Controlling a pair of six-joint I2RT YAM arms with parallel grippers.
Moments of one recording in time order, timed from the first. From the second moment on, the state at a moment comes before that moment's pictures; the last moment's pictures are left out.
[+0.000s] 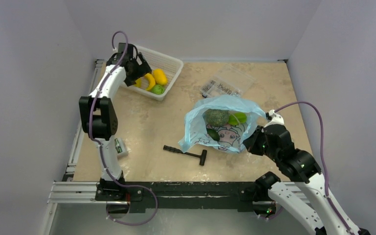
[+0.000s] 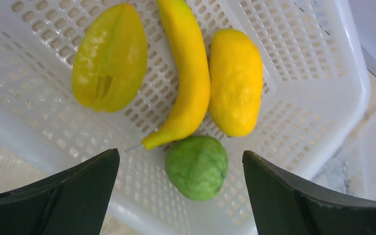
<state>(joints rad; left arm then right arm) -0.07 2.10 1.90 -0.68 -0.02 -0.64 0.53 0.54 0.82 -0.97 0.17 0.69</state>
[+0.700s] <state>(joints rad) -0.45 1.15 1.03 -0.41 0.26 -0.67 0.53 0.58 0.82 -0.97 0.17 0.69</state>
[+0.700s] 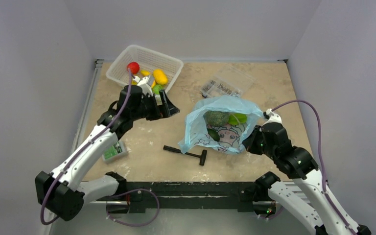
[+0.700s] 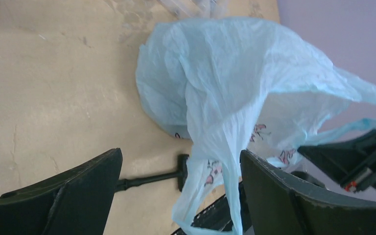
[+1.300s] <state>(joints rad) -0.96 1.00 1.03 -0.38 0.16 -0.47 0.53 0.59 0.81 -0.97 0.17 0.68</state>
